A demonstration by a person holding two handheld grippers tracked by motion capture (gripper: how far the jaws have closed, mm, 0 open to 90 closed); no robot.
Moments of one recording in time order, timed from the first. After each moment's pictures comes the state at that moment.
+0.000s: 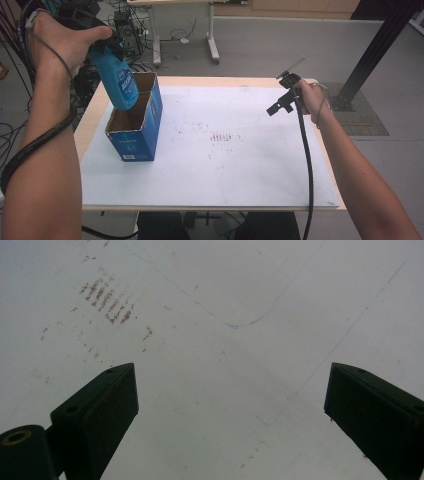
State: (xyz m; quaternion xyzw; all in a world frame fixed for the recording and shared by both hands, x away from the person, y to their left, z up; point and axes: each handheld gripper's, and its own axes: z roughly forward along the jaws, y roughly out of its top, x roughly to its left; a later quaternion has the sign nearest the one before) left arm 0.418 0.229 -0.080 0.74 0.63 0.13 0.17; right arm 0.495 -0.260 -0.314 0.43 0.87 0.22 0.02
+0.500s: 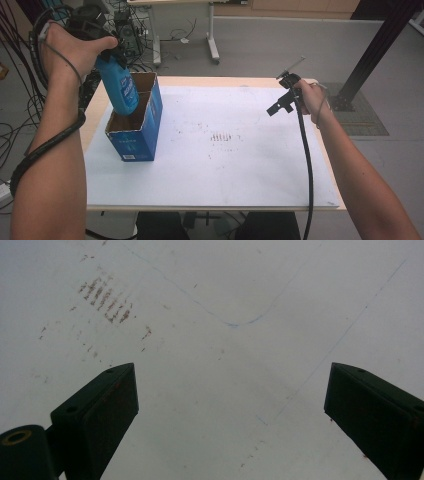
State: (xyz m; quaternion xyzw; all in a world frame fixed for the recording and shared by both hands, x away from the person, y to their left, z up) left arm 0.428 0.229 -0.107 0.74 0.64 0.13 0.15; right arm 0.495 -0.260 -0.314 0.43 0.87 0.22 0.02
